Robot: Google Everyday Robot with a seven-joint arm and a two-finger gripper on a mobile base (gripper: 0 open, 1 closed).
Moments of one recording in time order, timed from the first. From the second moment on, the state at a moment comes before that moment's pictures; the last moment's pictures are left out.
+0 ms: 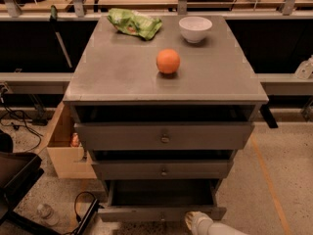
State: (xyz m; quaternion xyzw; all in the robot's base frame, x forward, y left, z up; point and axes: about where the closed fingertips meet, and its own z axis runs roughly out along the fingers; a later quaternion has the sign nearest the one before) arm 0.478 -0.164 0.185 -0.60 0.71 -0.10 0.35
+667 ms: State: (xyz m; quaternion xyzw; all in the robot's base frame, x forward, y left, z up) arm 0.478 -0.163 0.185 -0.60 0.71 -0.10 0.35
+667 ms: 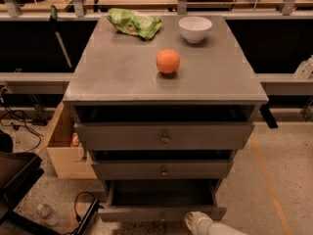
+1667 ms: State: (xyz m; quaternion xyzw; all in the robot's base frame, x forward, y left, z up) arm 0.472 -0.160 0.184 -0.60 0.71 -0.09 0.35
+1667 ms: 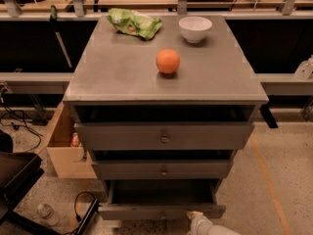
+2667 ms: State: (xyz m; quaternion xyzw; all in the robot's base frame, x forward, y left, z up) arm 0.465 -0.159 0.184 -0.60 0.71 -0.09 0.35
